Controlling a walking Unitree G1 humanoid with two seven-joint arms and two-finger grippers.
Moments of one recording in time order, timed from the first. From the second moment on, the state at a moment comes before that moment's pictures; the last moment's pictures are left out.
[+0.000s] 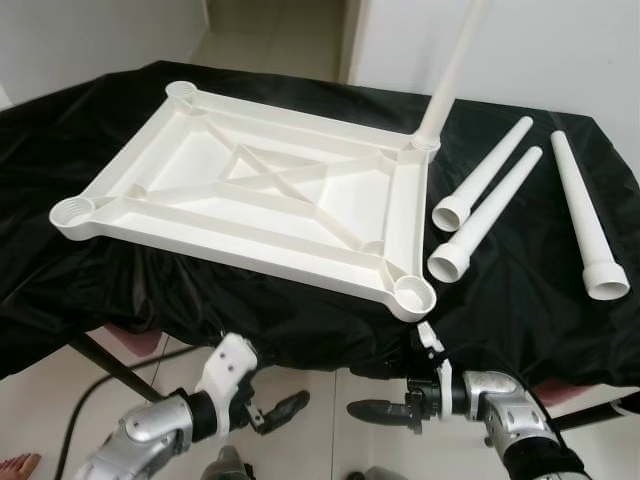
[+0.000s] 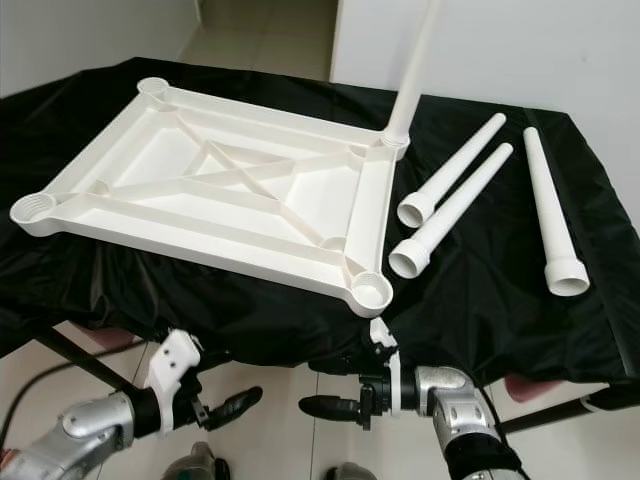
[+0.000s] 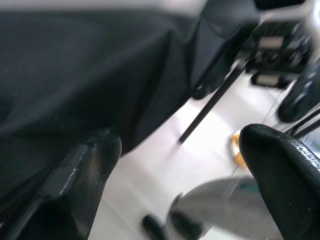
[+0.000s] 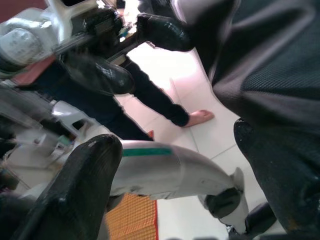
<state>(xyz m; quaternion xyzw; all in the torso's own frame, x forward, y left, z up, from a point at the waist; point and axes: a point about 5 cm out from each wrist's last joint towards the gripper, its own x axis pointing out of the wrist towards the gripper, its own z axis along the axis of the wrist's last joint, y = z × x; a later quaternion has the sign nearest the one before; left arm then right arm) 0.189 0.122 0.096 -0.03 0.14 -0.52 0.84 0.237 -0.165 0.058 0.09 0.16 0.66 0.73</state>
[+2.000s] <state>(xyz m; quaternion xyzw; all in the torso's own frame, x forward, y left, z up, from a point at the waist) 0.289 0.085 0.204 -0.08 -0.09 -0.37 0.92 0.336 -0.146 0.193 0.19 -0.11 0.32 0.92</state>
